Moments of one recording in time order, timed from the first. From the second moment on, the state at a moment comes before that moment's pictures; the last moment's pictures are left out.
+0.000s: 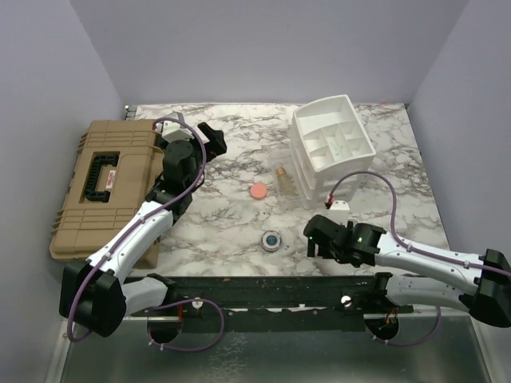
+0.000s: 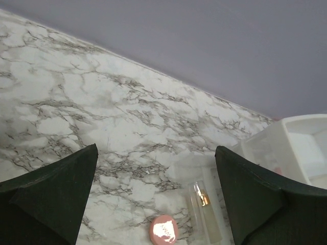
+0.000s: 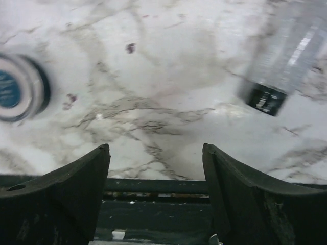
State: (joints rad) left arm -0.40 1.16 0.85 0.22 -0.35 -0.55; right arm 1.06 1.05 0.69 -0.78 0.43 0.93
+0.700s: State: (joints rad) left arm -0.40 1.14 0.86 0.22 -0.28 -0.58; right arm 0.50 0.93 0.49 -0.67 0.36 1.01
